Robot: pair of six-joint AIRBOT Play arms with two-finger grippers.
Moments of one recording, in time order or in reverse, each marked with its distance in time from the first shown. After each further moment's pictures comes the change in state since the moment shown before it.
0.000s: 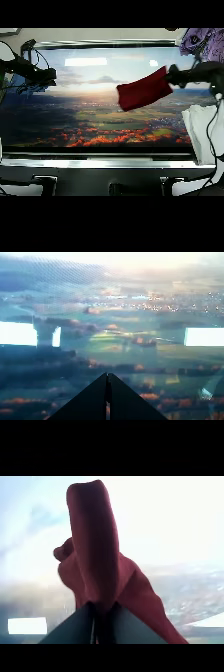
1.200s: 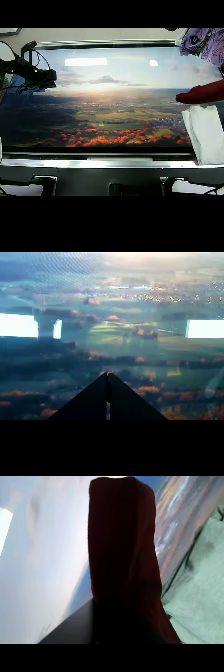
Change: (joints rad) left arm -0.003 0.000 -0.002 0.000 -0.032 0.000; right arm -0.332 0.184 0.199 -0.552 -0.191 0.648
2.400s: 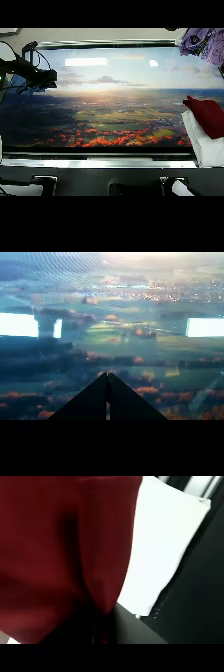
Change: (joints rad) left arm -0.003 -0.002 0.000 0.000 -0.001 0.000; right arm -0.001 0.312 -0.588 -0.432 -0.270 -0.112
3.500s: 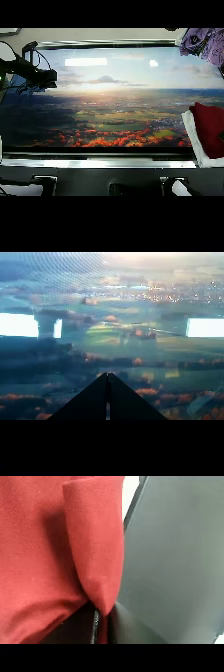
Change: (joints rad) left arm 0.000 0.000 0.000 0.000 0.000 0.000; right arm 0.000 0.058 -0.319 -0.246 0.062 0.077
